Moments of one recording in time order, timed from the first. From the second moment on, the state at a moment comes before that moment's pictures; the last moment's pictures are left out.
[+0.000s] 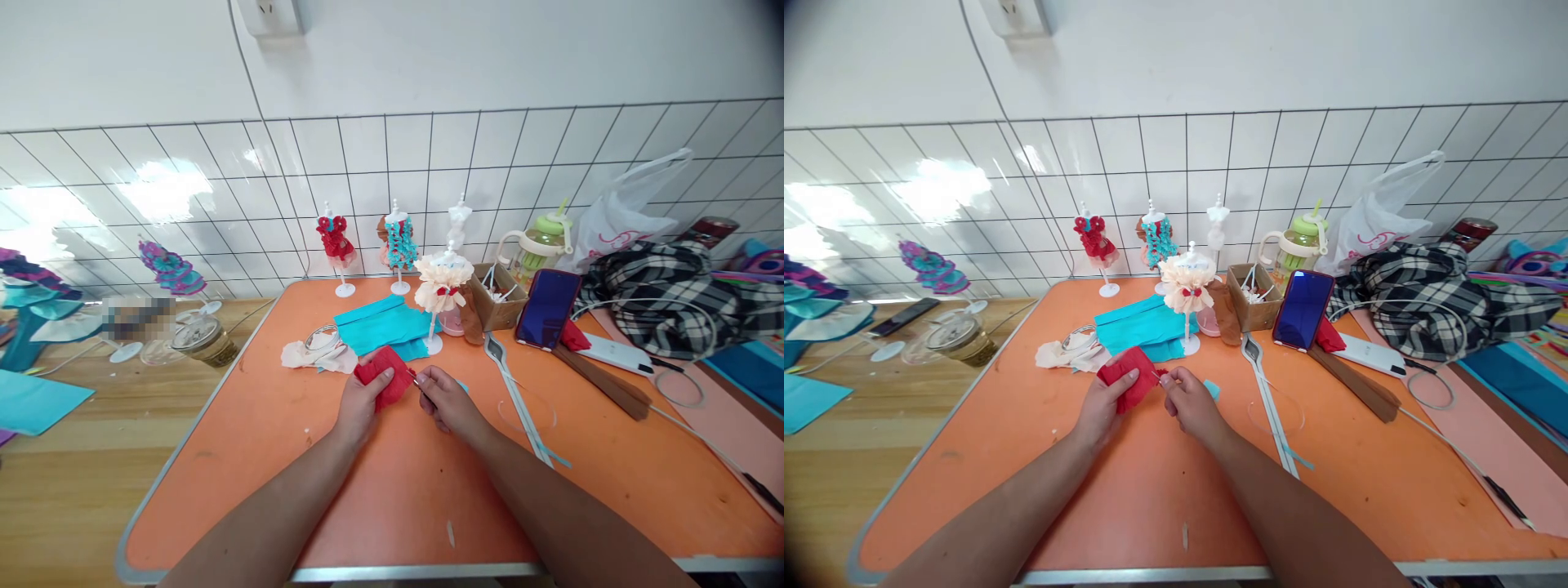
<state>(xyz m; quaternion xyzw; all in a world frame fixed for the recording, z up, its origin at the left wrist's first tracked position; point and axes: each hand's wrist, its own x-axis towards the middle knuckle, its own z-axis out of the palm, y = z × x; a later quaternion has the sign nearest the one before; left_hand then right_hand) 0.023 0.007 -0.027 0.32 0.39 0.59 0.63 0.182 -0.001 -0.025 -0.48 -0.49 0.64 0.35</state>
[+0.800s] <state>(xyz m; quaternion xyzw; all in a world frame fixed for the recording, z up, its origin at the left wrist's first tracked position) 0.023 0.011 -0.026 0.26 0.39 0.61 0.64 0.186 0.000 -0.031 -0.46 -0.54 0.62 0.33</state>
